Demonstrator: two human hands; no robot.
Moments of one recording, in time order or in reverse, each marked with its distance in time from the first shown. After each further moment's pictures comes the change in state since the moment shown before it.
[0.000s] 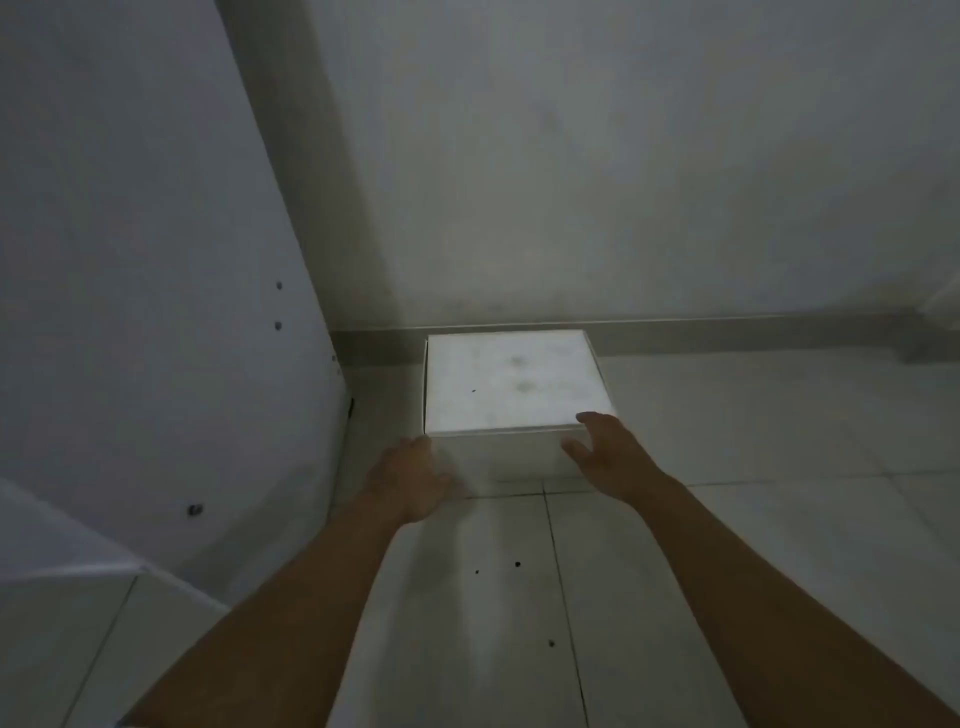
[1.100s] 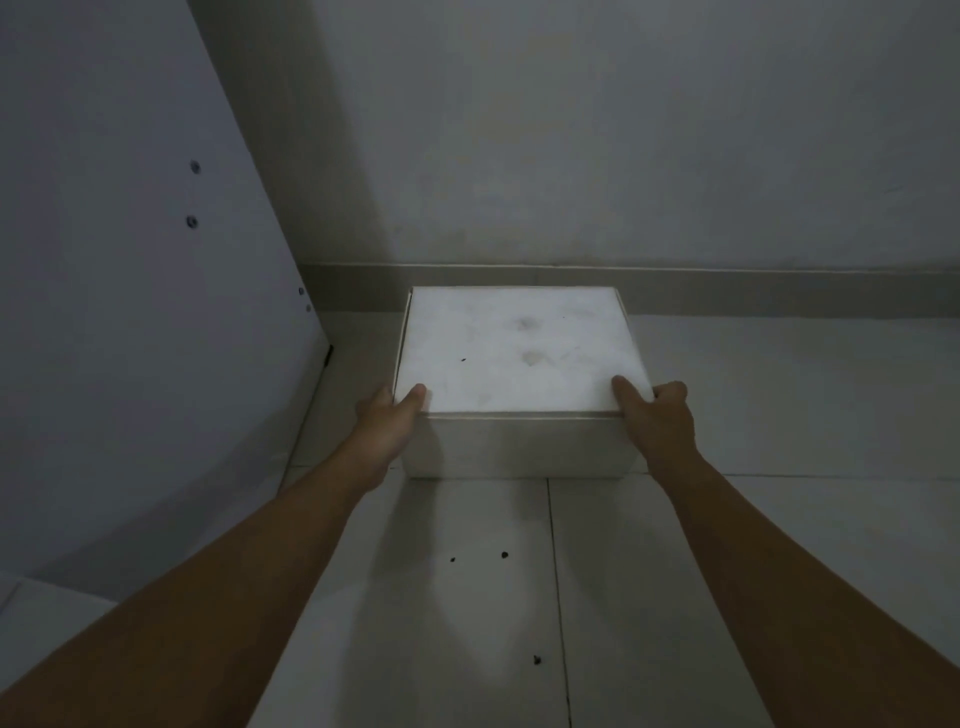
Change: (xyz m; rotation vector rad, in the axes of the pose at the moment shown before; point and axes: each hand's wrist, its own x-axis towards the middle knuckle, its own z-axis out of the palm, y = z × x) left_hand 0.087 -0.011 0.069 -0.912 0.206 -0.312; right_hand 0.076 0.073 0.043 0.657 0.303 0.304
